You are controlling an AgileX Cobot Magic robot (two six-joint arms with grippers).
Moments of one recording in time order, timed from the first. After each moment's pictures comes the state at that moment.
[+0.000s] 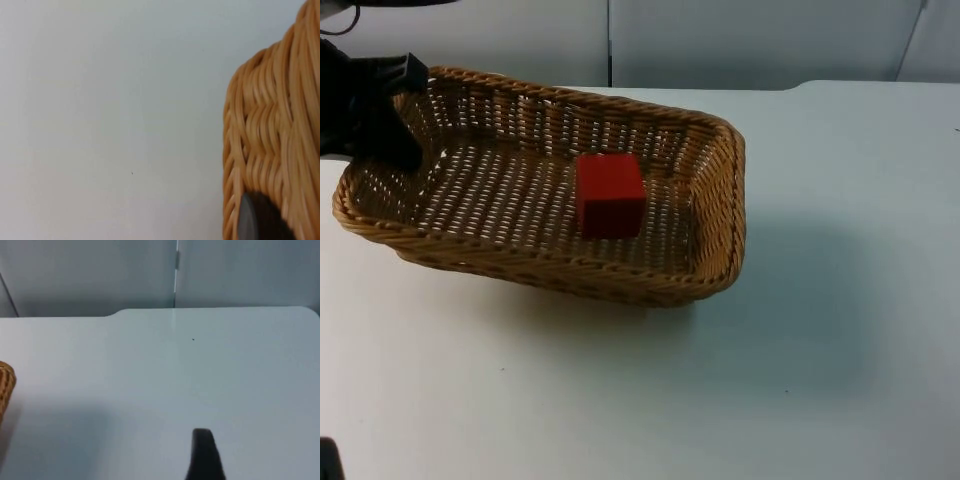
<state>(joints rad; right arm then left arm) -0.15 0.44 -0.79 0.09 0.88 -0.15 0.01 1.91 -1.15 -0.84 0.64 0.68</state>
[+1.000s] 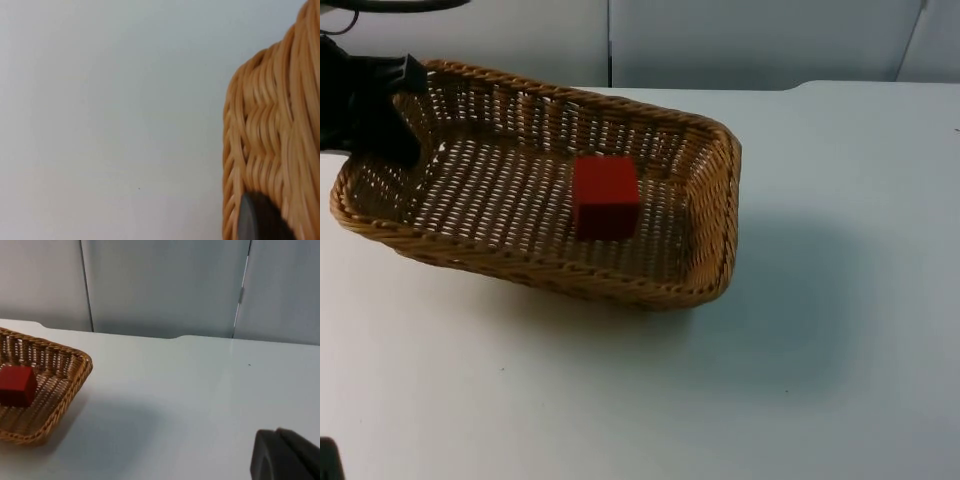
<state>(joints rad) 0.00 0.00 -0.58 0.12 0.95 -0.17 0.01 1.91 -1.15 -0.87 0.62 0.77</state>
